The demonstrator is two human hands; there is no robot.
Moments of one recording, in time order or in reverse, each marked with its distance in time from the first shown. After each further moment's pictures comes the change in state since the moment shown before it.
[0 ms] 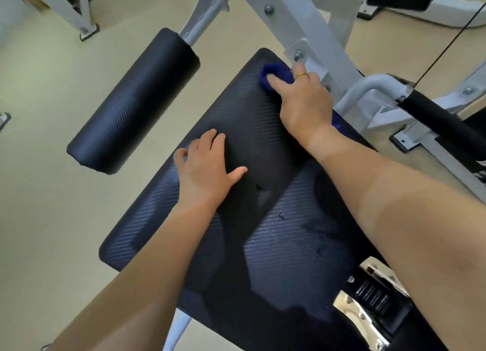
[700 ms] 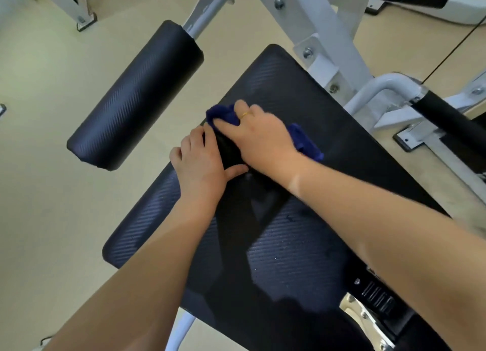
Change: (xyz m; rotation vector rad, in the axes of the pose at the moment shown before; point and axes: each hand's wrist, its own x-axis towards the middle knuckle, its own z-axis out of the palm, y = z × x) left_hand 0.014 -0.014 0.003 -0.009 0.016 -0.113; right_hand -0.028 -0.077 0.002 -0.025 -0.182 -0.436
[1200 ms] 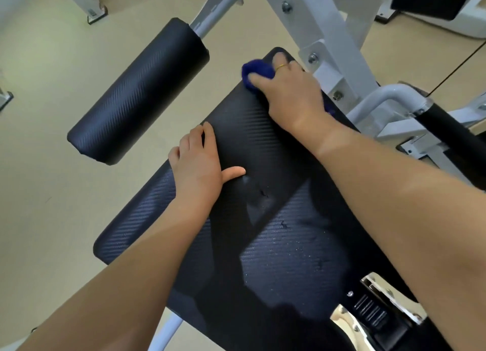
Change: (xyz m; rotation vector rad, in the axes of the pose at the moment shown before) left_hand -0.001 0.002 -0.001 0.022 -0.042 -0.006; right_hand 0.027 0.068 -0.019 -0.036 0.028 0.233
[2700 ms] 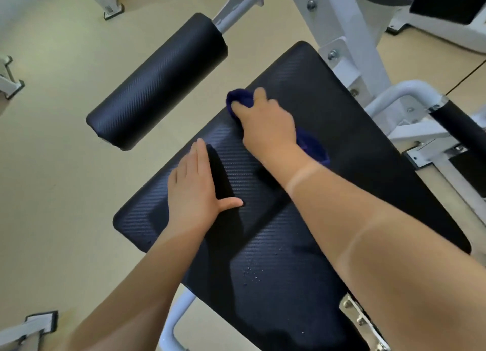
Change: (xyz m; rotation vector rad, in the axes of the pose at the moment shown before) left_hand -0.071 -0.038 0.005 -0.112 -0.062 -0.055; right_hand -0.045 -0.095 0.004 0.092 -0.096 0.032
